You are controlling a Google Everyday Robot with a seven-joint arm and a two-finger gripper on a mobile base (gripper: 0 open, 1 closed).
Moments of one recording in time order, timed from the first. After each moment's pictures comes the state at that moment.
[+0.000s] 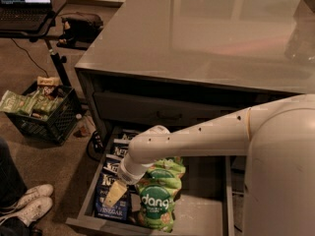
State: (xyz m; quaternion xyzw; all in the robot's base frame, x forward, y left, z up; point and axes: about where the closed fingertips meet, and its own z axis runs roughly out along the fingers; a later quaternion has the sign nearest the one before) arm 0.467 0.127 0.512 -0.53 0.81 0.20 0.12
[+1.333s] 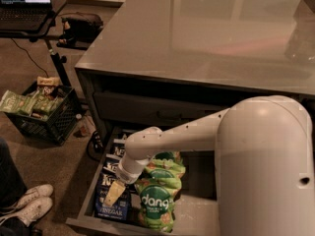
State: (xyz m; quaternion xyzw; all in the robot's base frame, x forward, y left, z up) arm 0.478 0.137 0.465 -0.53 0.82 0.22 0.08
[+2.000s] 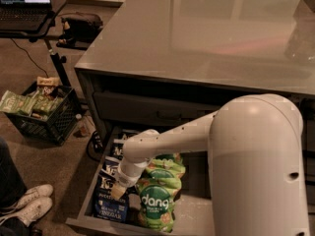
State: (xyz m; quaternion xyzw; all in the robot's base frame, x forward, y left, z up) arm 0.470 0.138 0.452 -0.53 0.82 0.22 0.06
